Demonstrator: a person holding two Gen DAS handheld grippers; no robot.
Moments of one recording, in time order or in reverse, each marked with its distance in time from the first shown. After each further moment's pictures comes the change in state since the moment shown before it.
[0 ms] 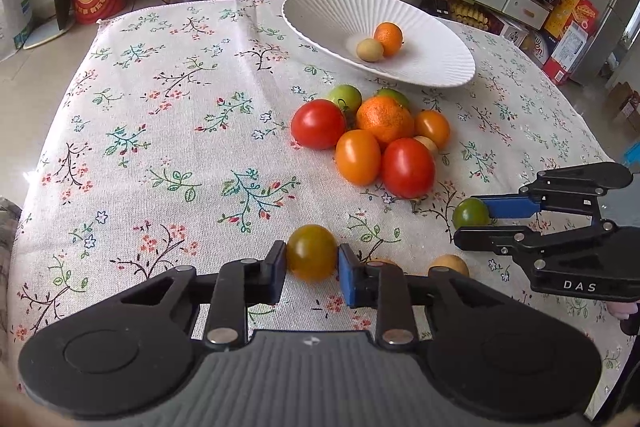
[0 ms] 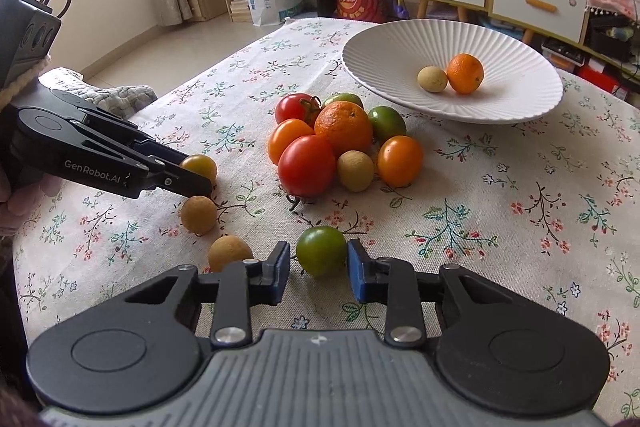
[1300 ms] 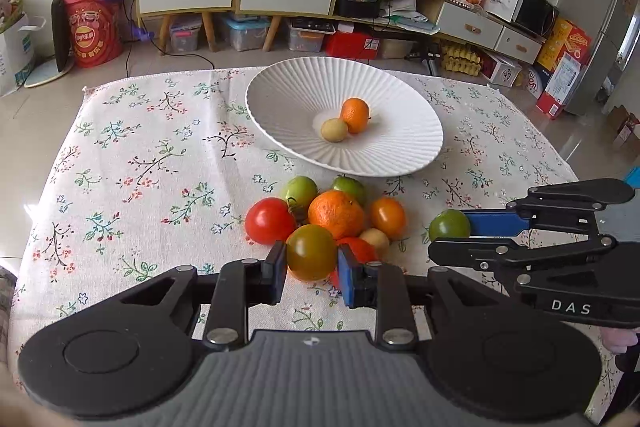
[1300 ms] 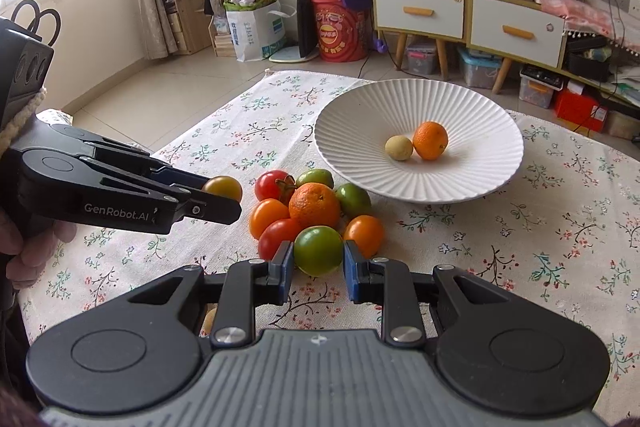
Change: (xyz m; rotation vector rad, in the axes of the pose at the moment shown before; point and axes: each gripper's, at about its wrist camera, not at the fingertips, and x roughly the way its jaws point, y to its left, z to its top) left arm -0.011 -0.039 0.041 0.003 -0.137 0.003; right arm -0.026 -0.017 0.039 0.040 -0.101 -0.043
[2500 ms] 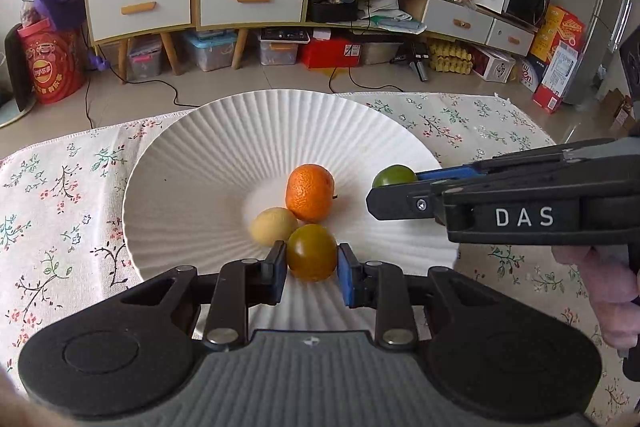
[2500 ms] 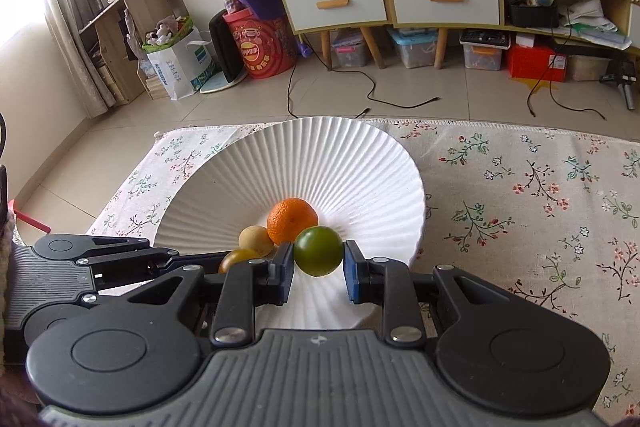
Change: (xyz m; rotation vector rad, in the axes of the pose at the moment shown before) left arm 0.107 -0.040 0.065 0.077 -0.038 -0.022; right arm 0.064 -0.093 0.046 0.226 0.014 -0.050
